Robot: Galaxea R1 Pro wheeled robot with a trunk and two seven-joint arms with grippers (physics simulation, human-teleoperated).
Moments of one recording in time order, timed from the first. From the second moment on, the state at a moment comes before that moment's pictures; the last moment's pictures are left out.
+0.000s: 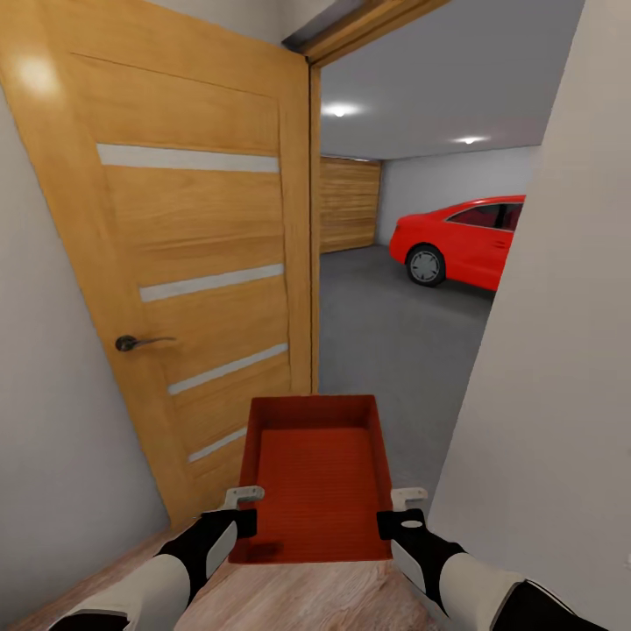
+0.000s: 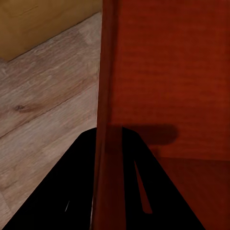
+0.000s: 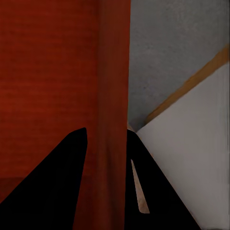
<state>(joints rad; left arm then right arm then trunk) -0.70 -0.10 -0.02 -0.24 0.12 0.24 0.13 -0.74 0.09 0.70 -0.07 -0.60 0.00 -0.24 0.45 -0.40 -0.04</state>
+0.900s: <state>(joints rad) -0.70 -0.10 -0.01 -0.24 0.11 0.24 0.13 -0.74 0.09 0.70 -0.07 -0.61 0.00 -0.24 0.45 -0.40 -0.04</state>
